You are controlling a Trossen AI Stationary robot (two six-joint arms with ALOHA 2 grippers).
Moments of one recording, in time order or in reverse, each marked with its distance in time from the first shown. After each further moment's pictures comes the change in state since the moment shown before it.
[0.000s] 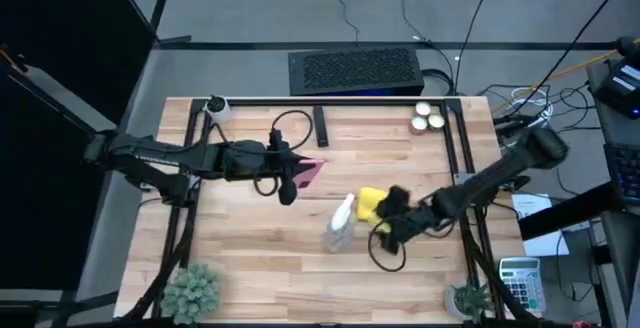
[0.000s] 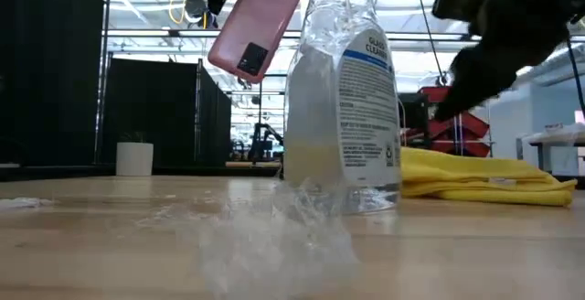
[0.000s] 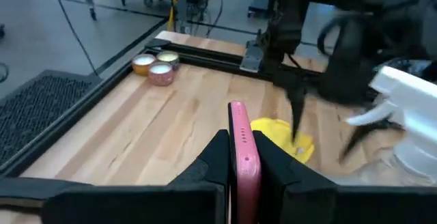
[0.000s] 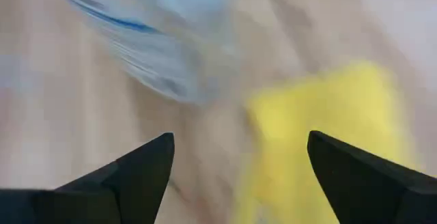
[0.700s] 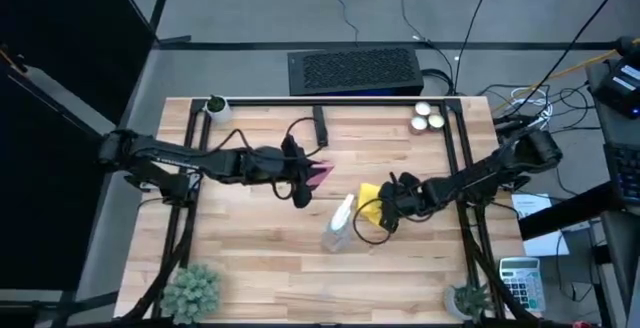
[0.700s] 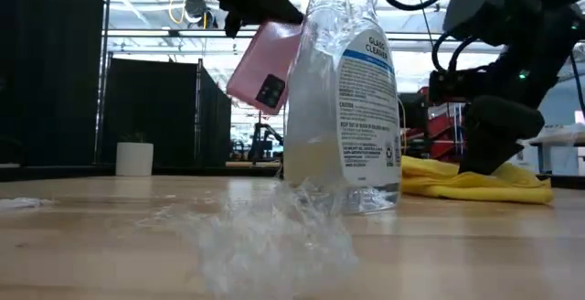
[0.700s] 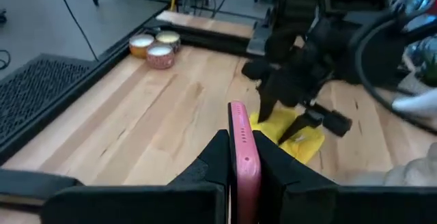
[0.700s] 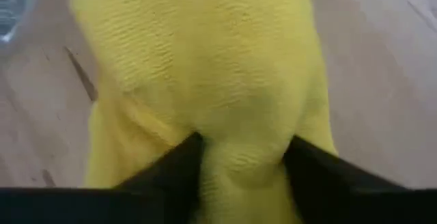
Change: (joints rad) left arm 0.006 0.118 -0.001 0.121 -0.002 0.000; right arm -0.205 0.164 -0.192 0.209 -0.070 -0.025
